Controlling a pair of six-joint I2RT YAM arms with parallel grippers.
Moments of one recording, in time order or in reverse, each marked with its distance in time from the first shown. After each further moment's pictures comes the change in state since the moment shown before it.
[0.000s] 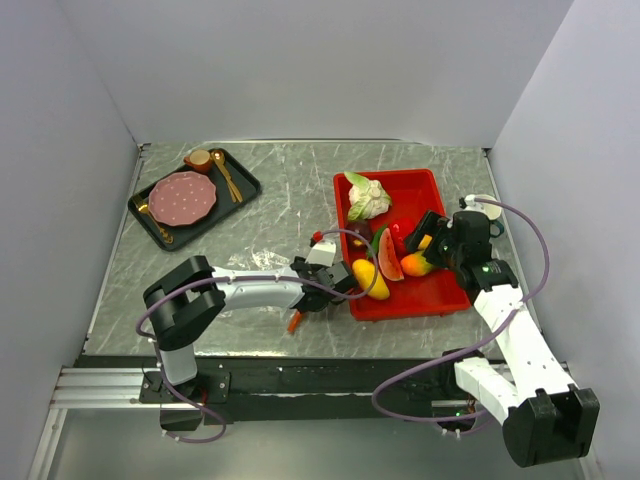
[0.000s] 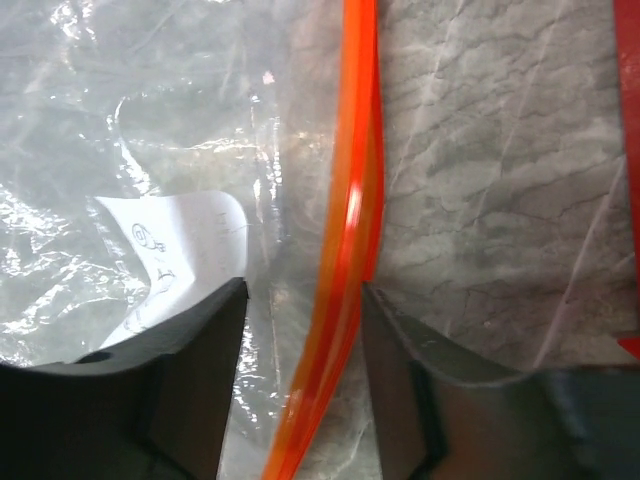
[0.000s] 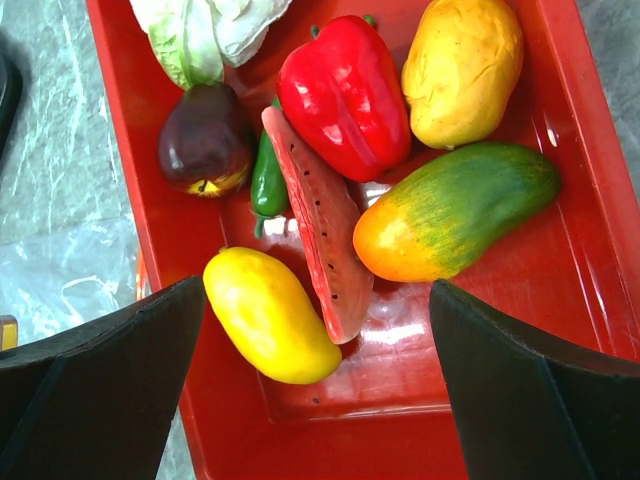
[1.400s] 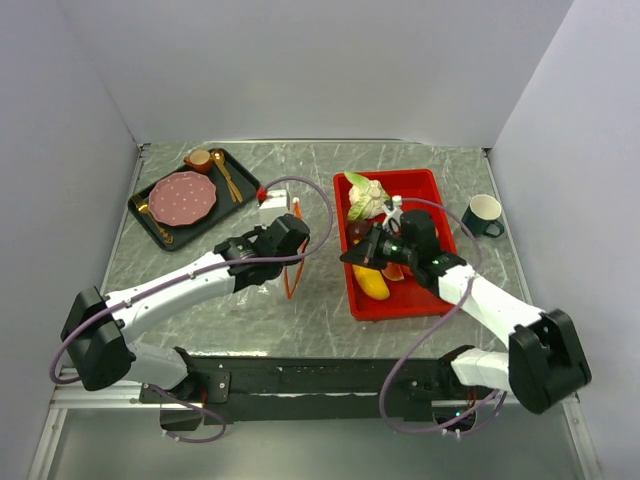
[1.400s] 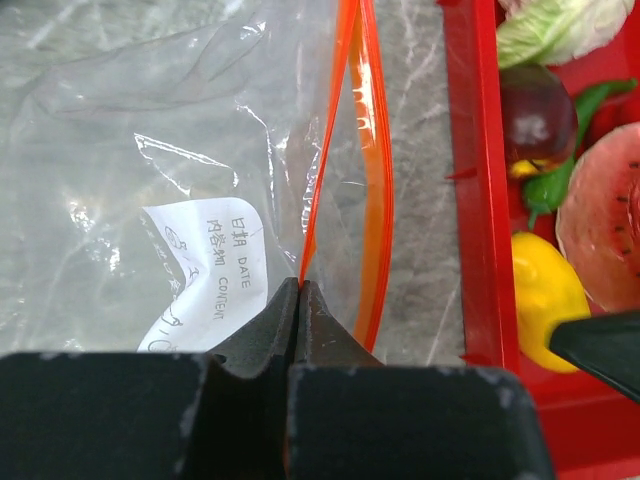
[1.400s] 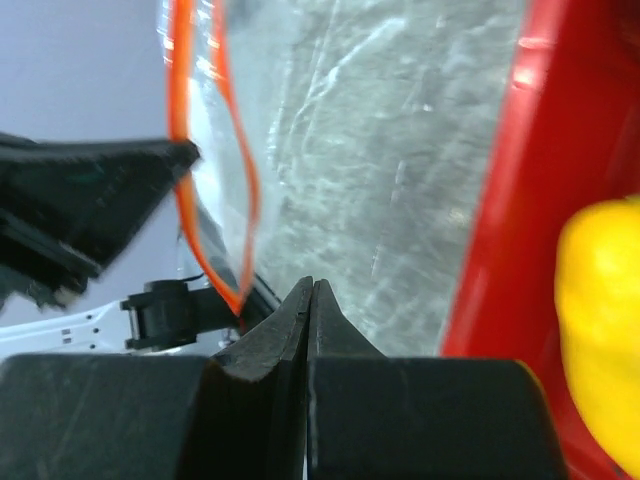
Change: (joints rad) left arm 0.203 -0.440 -0.031 0.027 0.108 0.046; right arm 0.314 0.294 -0.081 0.526 -0.499 0.288
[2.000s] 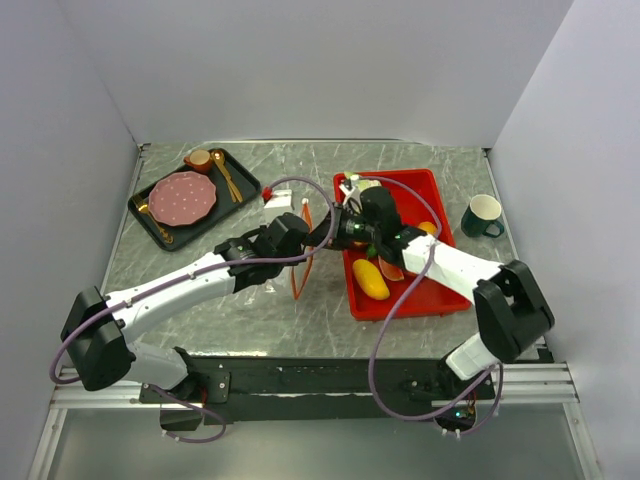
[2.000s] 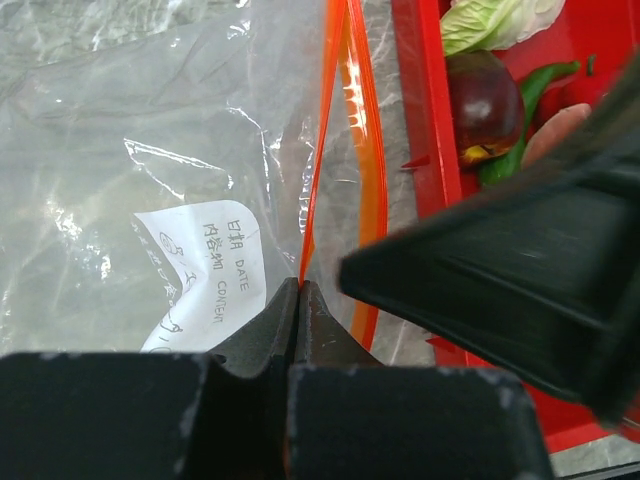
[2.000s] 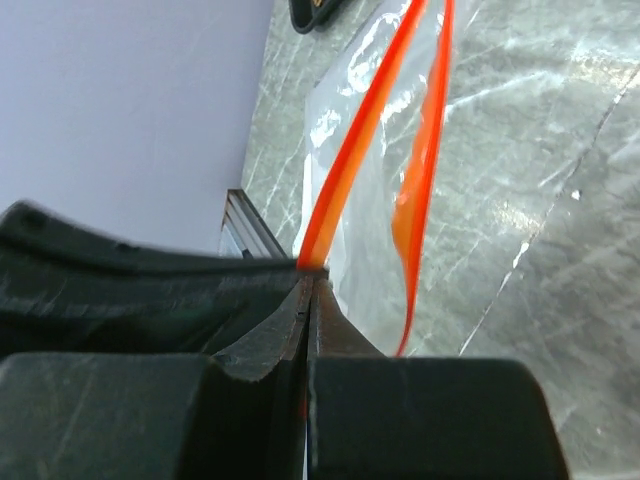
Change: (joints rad) left arm 0.000 0.000 -0.005 0.057 0.085 0.023; right arm 0.148 0.313 0.284 0.110 -0.024 0.063
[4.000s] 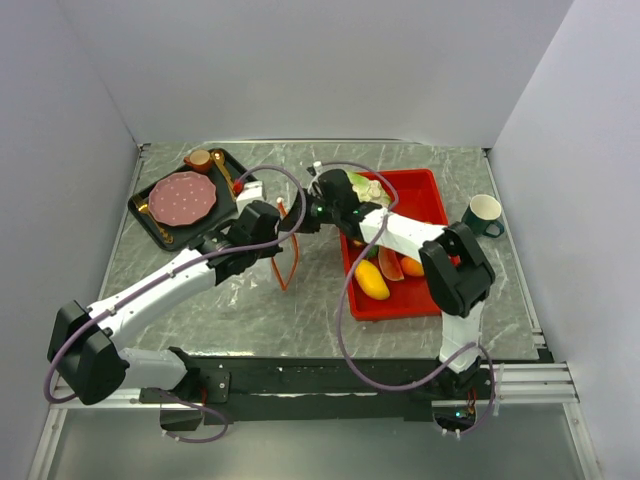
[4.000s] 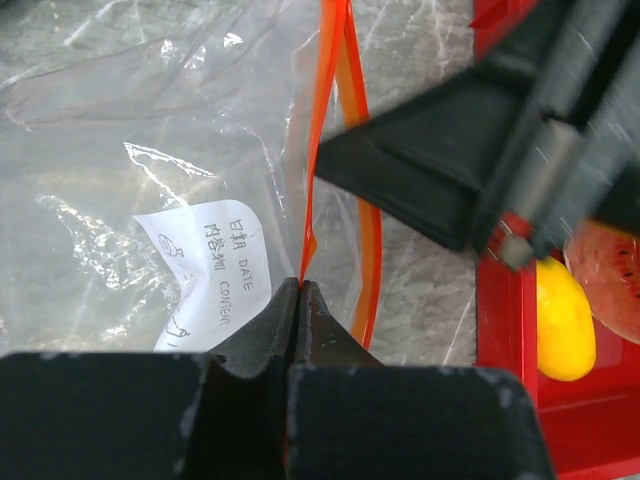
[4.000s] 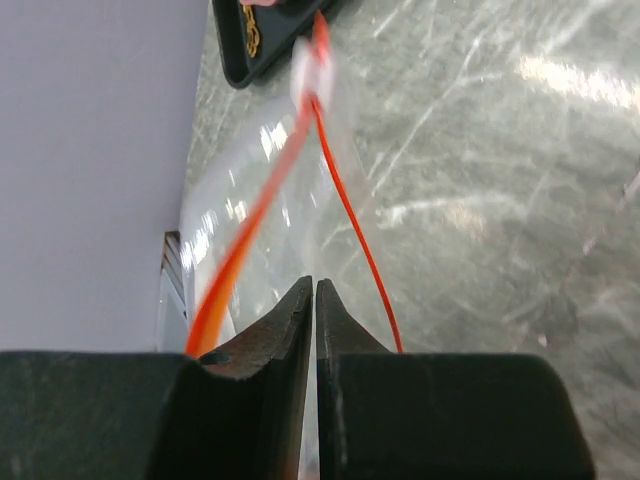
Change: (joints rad) left arm 0.179 -0.078 -0.043 -0.042 0.088 0.032; right arm 0.061 0.376 0.376 -0.095 0.109 -0.089
